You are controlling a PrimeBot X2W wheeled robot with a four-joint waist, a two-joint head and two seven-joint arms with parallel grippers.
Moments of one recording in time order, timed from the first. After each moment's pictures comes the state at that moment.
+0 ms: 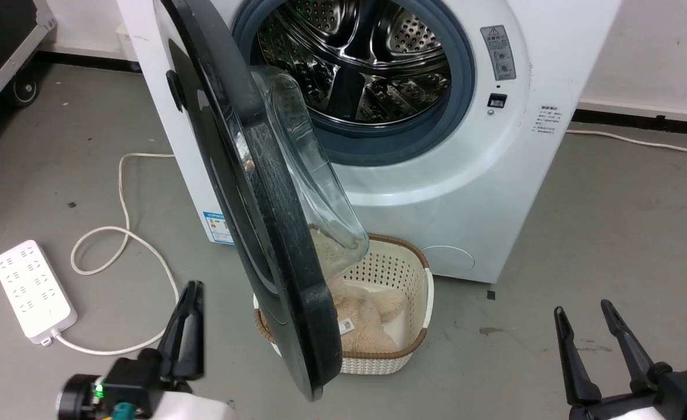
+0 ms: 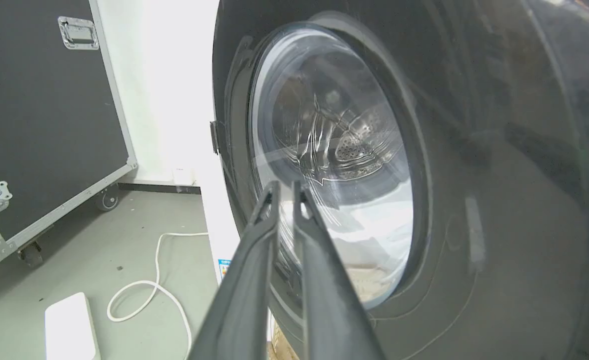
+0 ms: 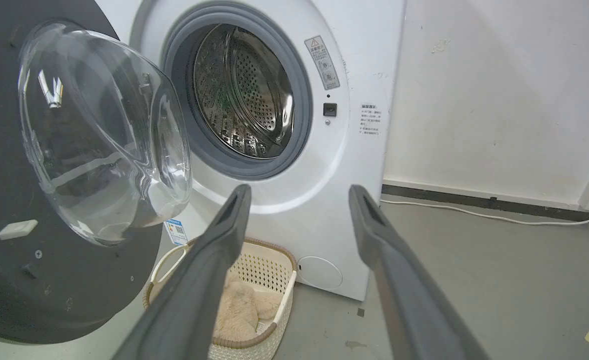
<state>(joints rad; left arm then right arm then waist) 0.04 0.06 -0.02 -0.02 -0.05 -0.04 -0.26 0.11 -0.06 -0.05 -0.02 0.10 0.13 -0.25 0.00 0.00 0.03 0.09</state>
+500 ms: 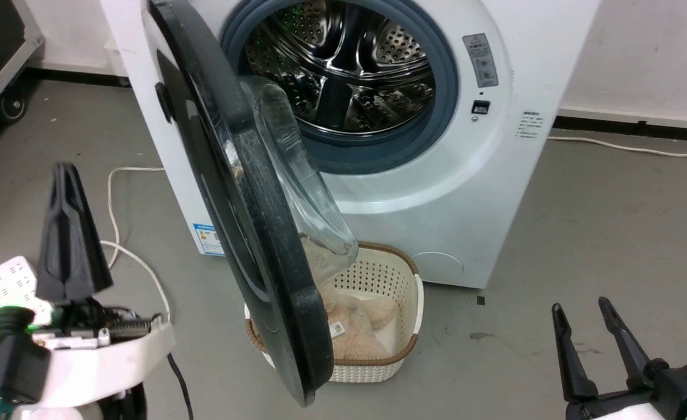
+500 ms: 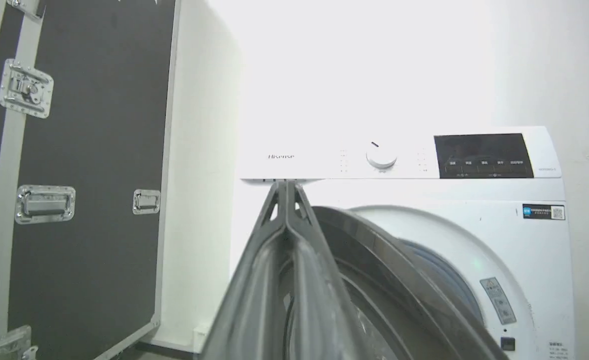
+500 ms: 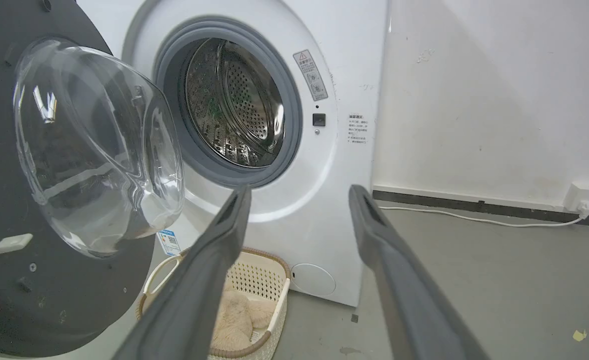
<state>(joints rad) -0.10 0.07 0.09 -0.38 -0.09 0.01 -0.25 0.09 -0.05 -0.04 -0.01 0.11 0.13 -0.25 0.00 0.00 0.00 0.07</state>
